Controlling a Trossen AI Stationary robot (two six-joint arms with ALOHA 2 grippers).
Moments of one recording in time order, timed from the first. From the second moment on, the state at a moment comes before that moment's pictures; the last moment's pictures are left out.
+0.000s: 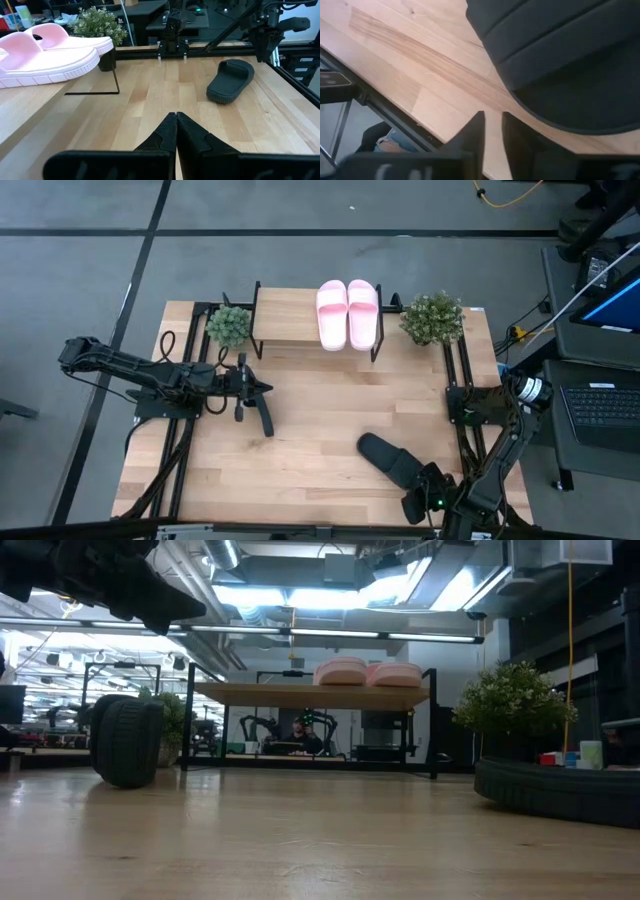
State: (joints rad) left arm -0.15 0.68 0.28 0.19 -0.25 0.00; right arm 1.14 1.77 1.14 -0.76 0.48 2.27
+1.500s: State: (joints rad) left arm -0.15 0.68 0.28 0.19 -0.25 0.00; right arm 1.01 1.81 1.14 -0.85 0.37 2.22
